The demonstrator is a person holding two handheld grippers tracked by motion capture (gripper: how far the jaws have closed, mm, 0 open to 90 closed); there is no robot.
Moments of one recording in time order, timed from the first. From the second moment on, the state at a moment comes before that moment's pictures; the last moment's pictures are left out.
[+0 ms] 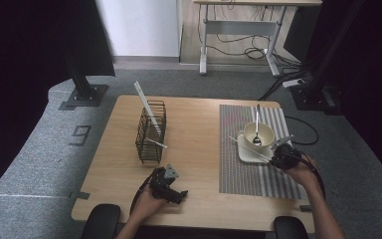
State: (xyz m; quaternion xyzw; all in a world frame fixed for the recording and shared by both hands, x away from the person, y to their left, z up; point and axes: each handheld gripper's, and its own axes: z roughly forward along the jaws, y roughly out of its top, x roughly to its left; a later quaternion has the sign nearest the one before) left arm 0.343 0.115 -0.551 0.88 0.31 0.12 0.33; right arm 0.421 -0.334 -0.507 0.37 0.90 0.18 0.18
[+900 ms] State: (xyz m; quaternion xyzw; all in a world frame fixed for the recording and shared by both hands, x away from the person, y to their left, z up) left arm 0.343 0.115 -0.551 0.88 0.31 0.11 0.33; right arm 0.432 -0.345 -0.513 0.43 0.85 0.18 0.24
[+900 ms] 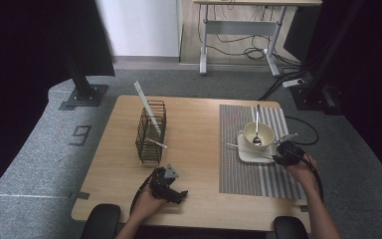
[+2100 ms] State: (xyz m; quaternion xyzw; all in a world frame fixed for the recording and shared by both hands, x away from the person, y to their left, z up) left arm 0.343 0.115 -0.551 0.88 0.31 0.12 0.33; right arm 0.383 -0.321 -0.524 0.48 0.77 0.37 0.20
